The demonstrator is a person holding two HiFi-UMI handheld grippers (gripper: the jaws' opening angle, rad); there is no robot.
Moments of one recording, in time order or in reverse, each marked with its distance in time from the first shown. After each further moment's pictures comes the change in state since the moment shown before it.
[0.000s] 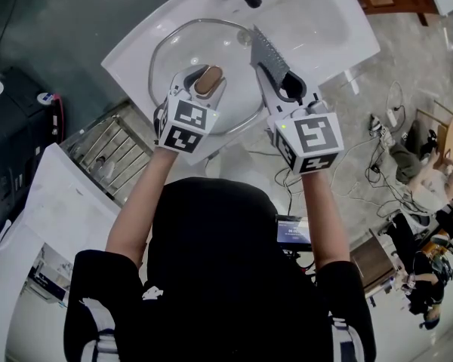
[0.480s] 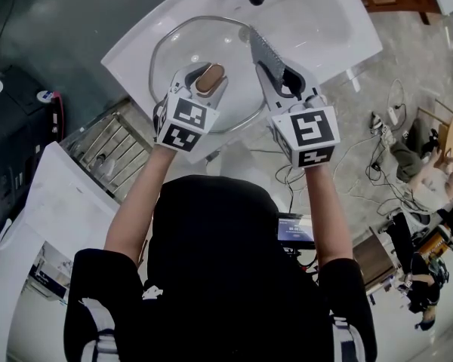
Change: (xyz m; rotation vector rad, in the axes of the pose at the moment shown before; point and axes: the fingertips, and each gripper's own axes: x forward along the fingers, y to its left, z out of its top) left arm -0.001 -0.002 0.000 0.020 -0.009 -0.034; right arm 0.010 0.001 -0.012 -0.083 0.064 0.008
